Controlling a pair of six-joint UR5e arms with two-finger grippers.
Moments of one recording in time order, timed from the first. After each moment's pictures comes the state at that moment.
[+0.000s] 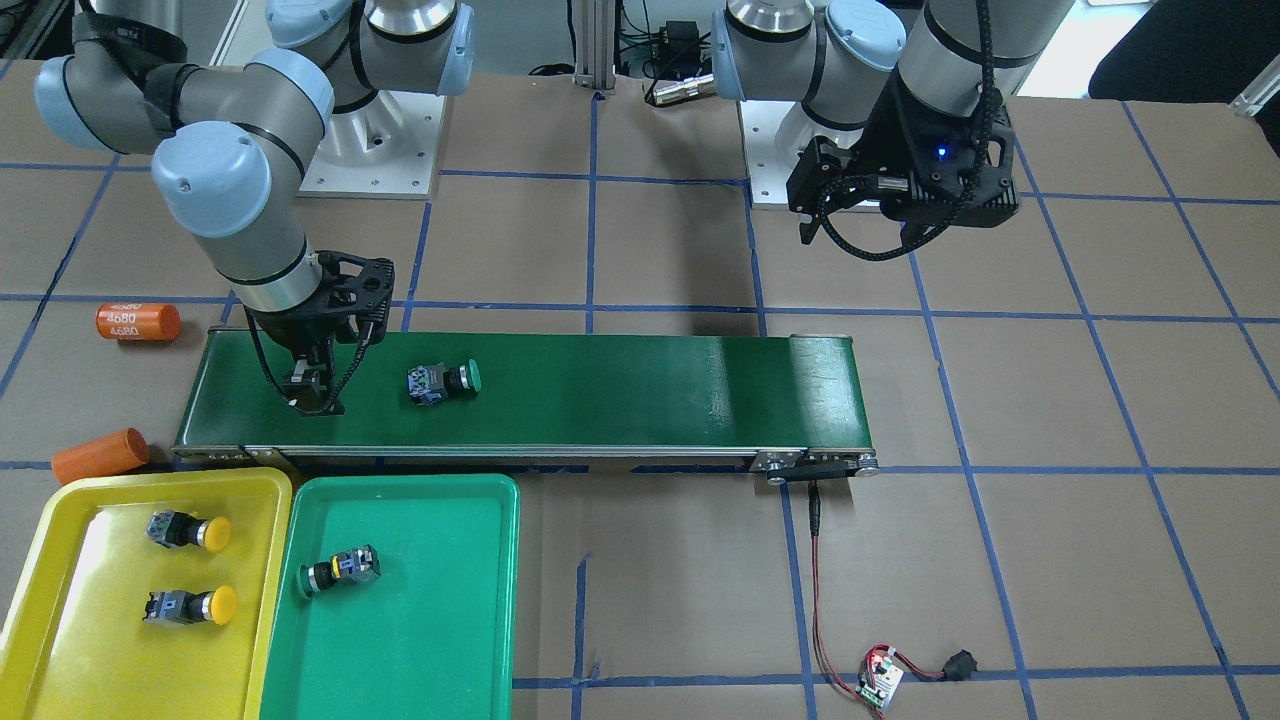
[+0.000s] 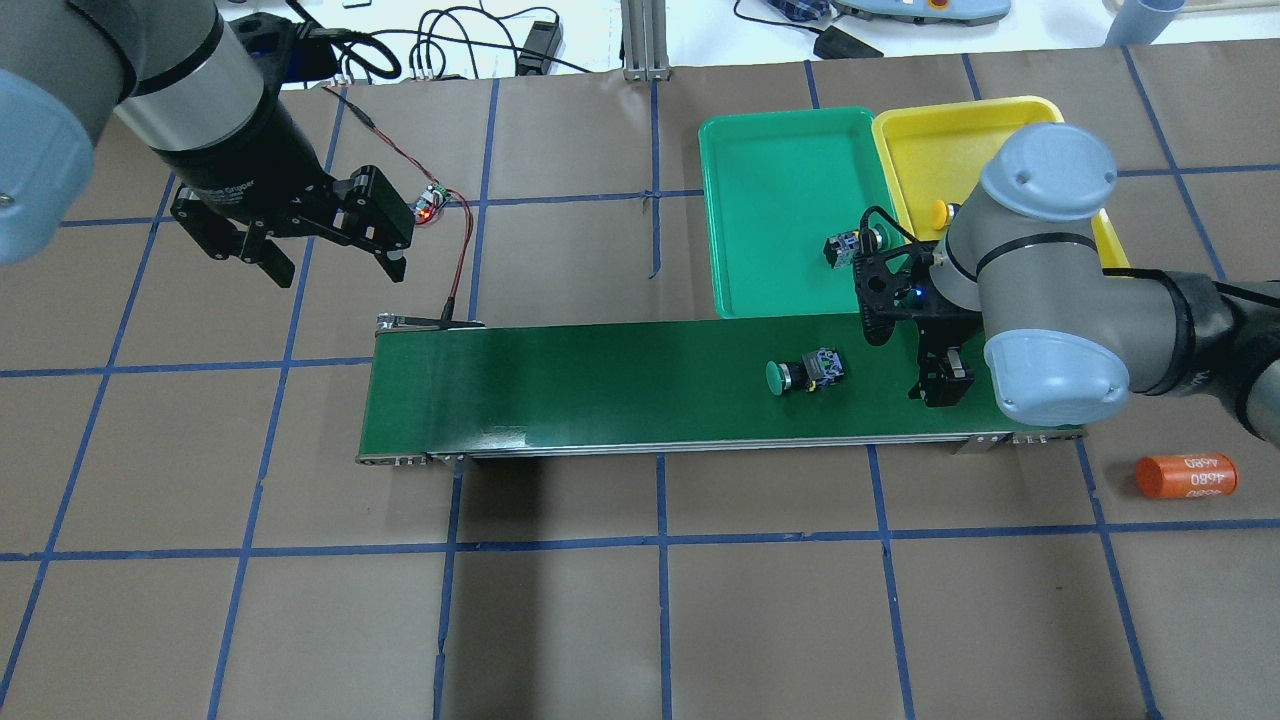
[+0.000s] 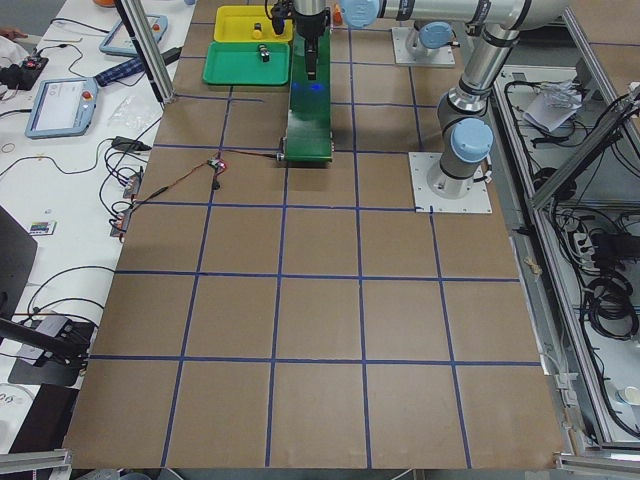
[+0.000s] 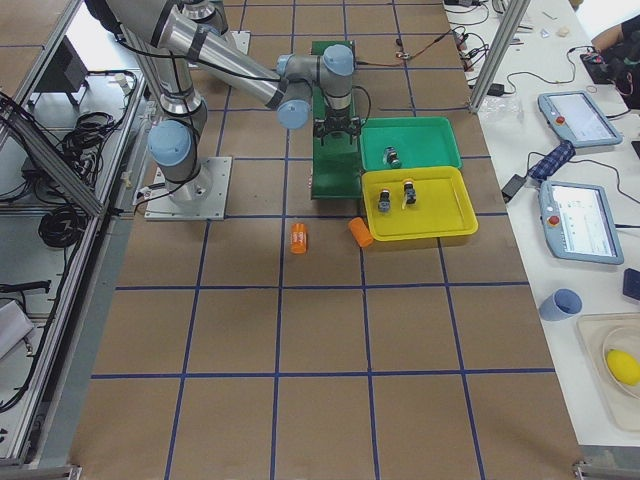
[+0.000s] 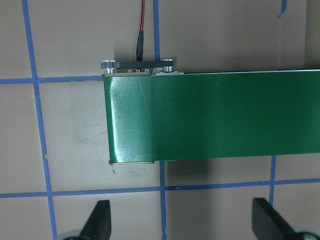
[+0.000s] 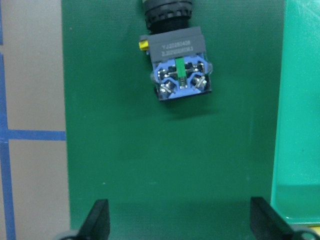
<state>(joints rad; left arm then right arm) -1.56 -1.54 -1.58 -1.63 1.53 0.03 1.49 -1.46 2.07 -2.21 -1.55 -1.68</state>
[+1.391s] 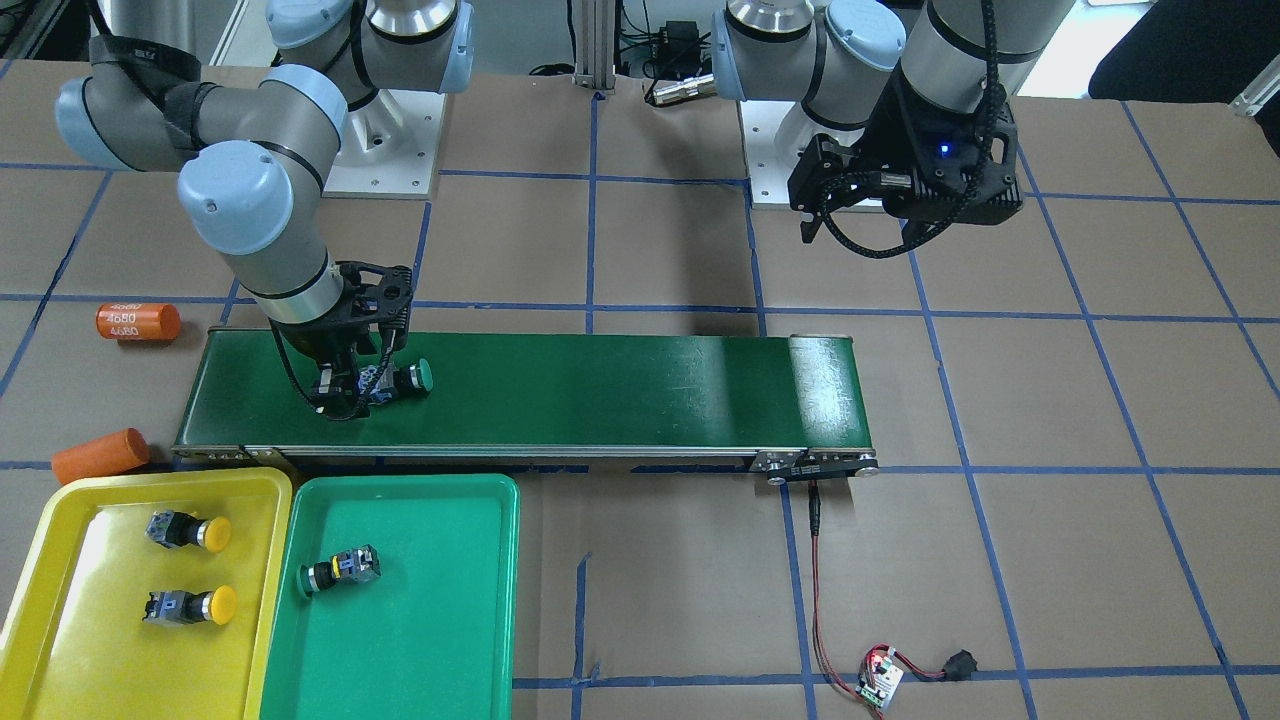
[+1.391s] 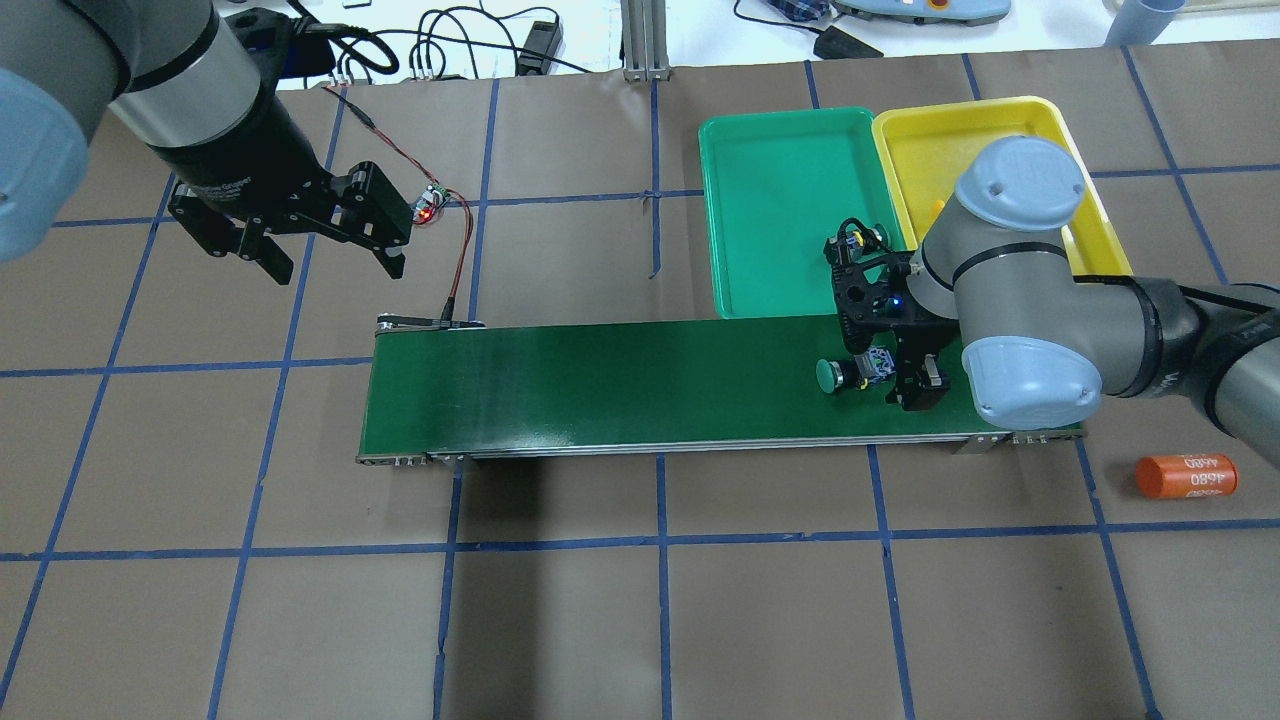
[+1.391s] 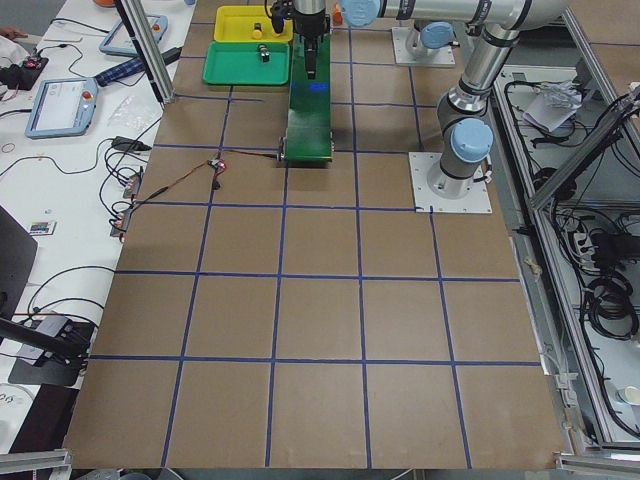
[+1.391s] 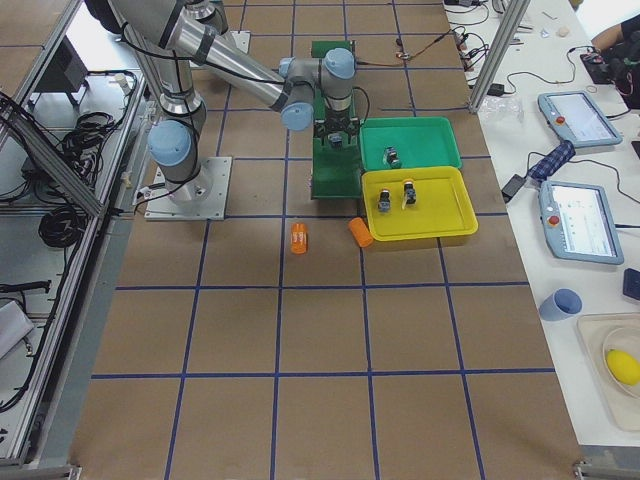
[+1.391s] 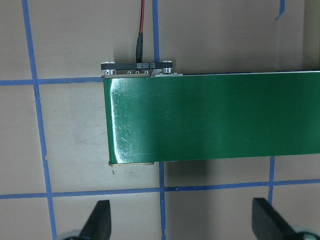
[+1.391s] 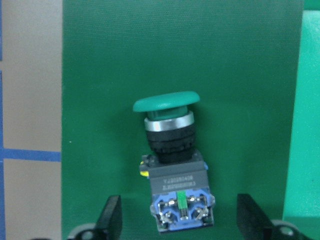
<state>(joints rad) -1.56 -1.54 -1.58 -1.63 1.53 0.03 1.52 -1.42 2.08 -2.24 -1.53 -1.68</state>
